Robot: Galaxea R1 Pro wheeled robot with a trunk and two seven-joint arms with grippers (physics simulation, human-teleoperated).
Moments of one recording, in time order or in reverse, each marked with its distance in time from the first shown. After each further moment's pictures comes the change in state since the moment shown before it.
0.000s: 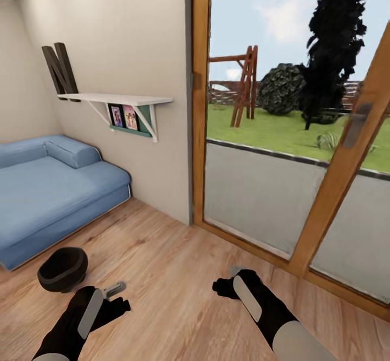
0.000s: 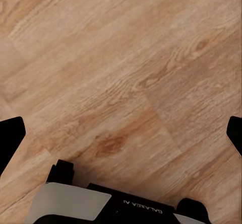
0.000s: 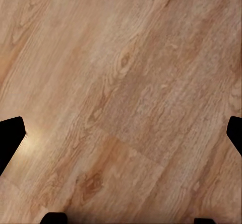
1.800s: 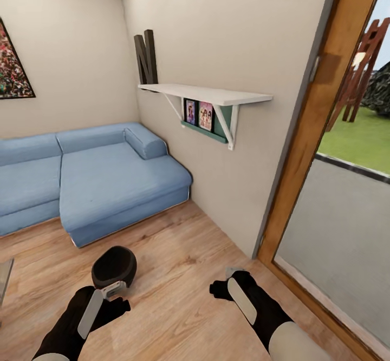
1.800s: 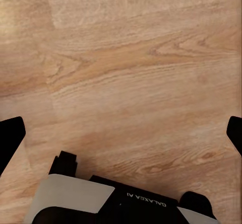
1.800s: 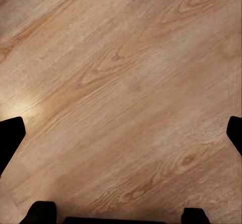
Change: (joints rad) left arm 0.000 0.000 0.002 0.000 0.002 0.000 0.000; right arm 0.000 0.015 0.061 -0.001 -0.010 -0.002 -0.045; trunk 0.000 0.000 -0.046
